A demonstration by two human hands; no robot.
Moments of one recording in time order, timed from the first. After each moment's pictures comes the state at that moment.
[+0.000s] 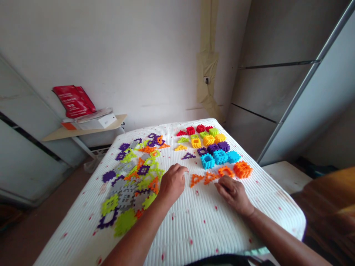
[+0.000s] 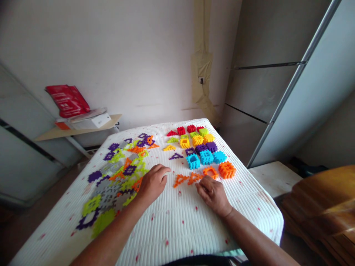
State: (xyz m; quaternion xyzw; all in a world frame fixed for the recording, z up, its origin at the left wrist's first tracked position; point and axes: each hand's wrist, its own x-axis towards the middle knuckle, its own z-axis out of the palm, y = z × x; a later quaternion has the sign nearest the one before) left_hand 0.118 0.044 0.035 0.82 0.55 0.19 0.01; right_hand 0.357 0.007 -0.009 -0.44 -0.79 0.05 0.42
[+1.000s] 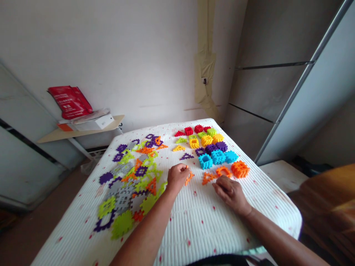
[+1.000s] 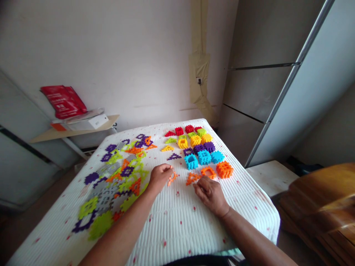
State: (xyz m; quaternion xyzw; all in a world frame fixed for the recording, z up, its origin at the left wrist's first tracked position) left_hand 0.144 0.081 0.002 0.65 0.63 0.32 0.28; right_hand 0.356 0.007 -0.009 -0.44 -0.79 0.05 0.42
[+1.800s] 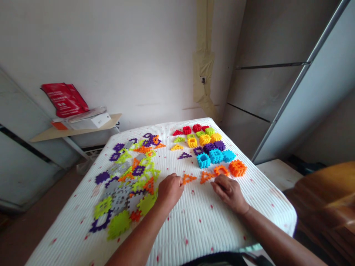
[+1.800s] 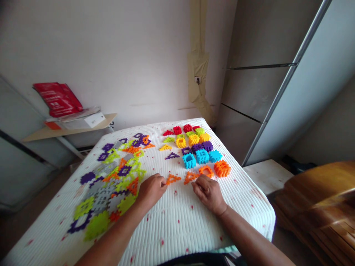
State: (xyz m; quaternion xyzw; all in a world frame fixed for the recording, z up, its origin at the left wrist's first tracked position) left_hand 0.127 0.038 0.014 0.77 0.63 0.06 0.07; right_hand 0.357 0.006 -0.007 -0.45 -0.78 0.05 0.43
